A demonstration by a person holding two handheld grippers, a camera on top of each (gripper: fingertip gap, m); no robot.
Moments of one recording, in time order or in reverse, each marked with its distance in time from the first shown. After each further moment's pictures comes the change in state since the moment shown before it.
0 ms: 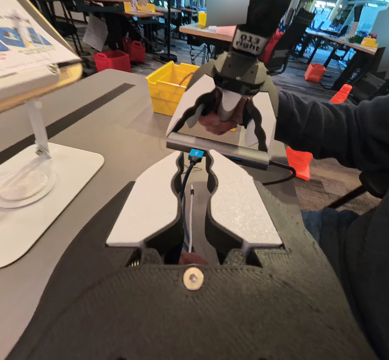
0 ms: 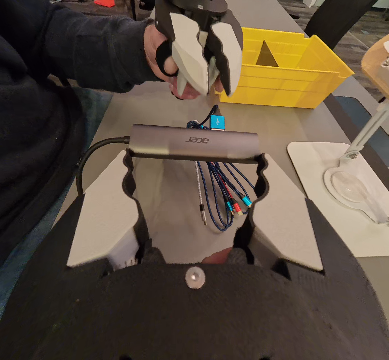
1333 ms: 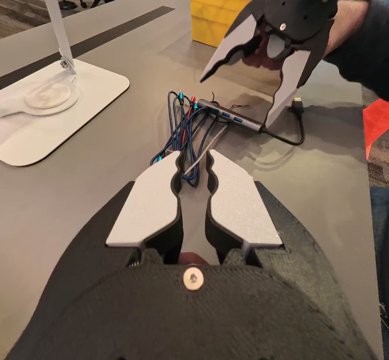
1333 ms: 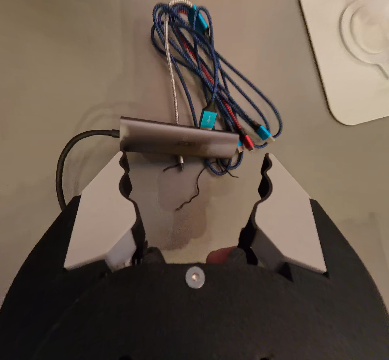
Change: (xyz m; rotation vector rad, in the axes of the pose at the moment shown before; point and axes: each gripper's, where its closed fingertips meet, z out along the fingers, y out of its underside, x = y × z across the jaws) left arm -0.026 0.098 -0.009 -0.207 -0.235 -0.029; right arm 0.024 0.141 -0.018 -0.549 0.225 0.090
